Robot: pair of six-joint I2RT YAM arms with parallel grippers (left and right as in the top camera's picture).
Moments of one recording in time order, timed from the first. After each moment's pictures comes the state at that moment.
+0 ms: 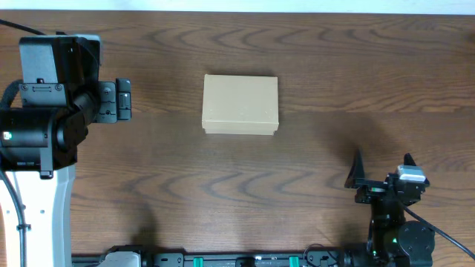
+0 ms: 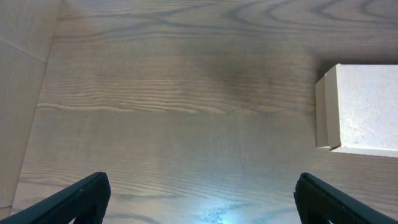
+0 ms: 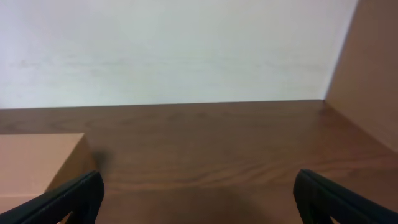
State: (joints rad) left arm -0.03 1.31 1.74 -1.31 -0.16 0.05; right arm 0.03 0.01 0.35 -0.40 0.15 0.01
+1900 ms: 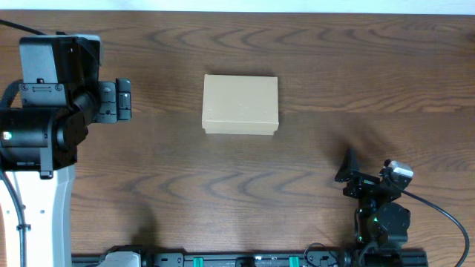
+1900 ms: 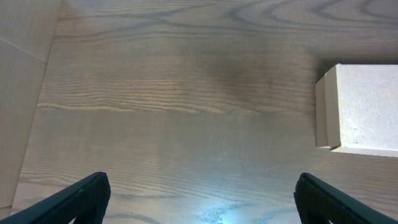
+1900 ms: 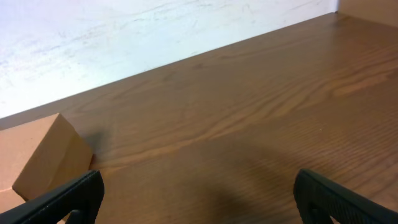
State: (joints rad) left arm -0.03 1.31 1.74 -1.31 -0.16 0.05; right arm -0.01 0.01 0.10 -0.29 0.15 0.30
